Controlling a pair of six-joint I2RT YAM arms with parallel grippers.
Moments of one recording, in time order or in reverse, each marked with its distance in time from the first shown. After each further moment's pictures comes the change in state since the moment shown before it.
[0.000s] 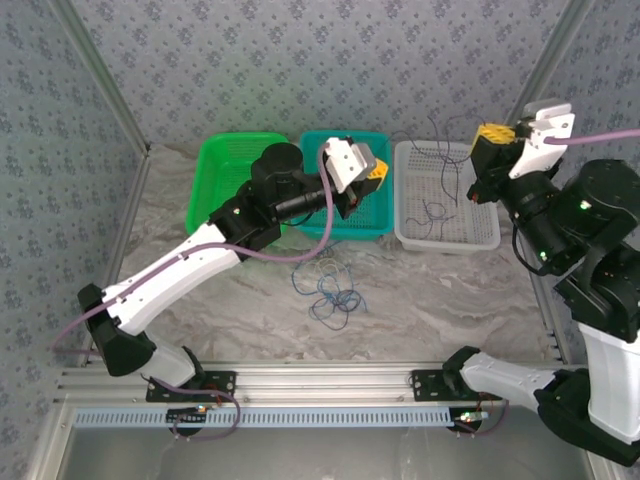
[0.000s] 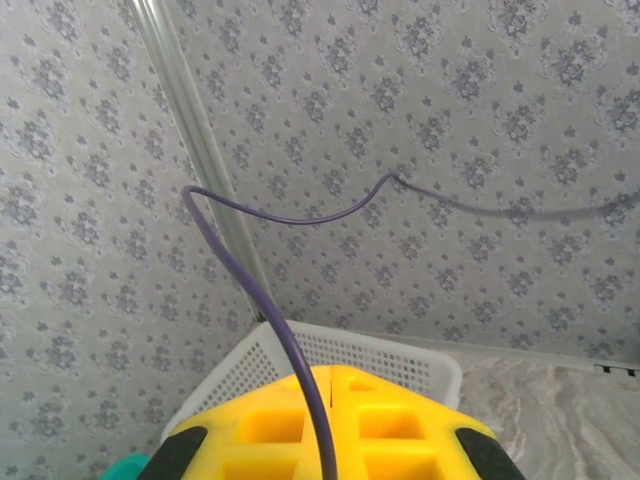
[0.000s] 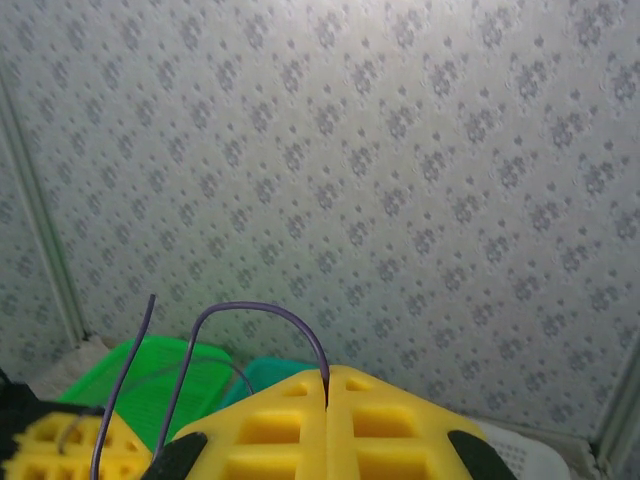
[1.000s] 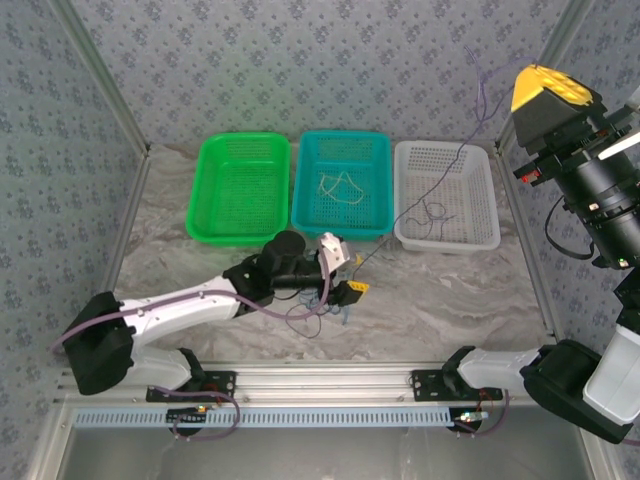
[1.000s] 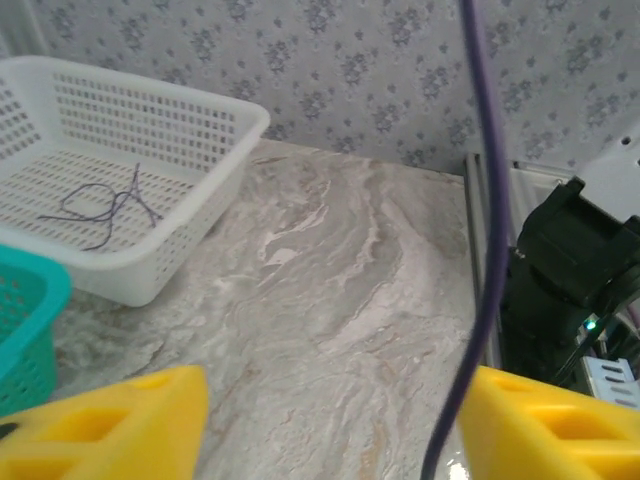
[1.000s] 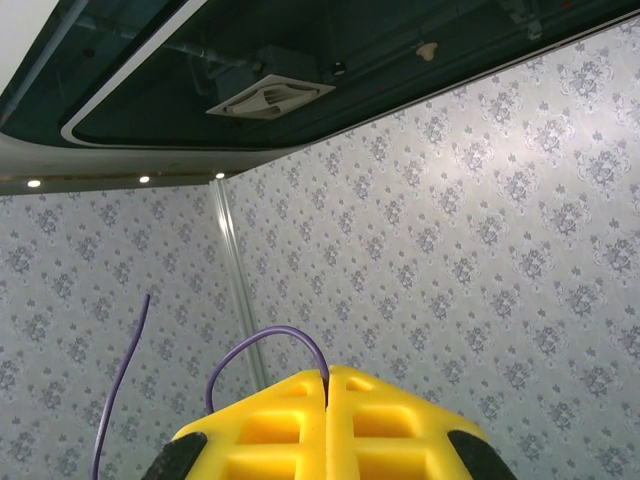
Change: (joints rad) left arm -0.051 -0.156 -0.790 0.330 0.200 -0.205; right arm 0.081 0.179 0.508 0.088 -0.235 0.187
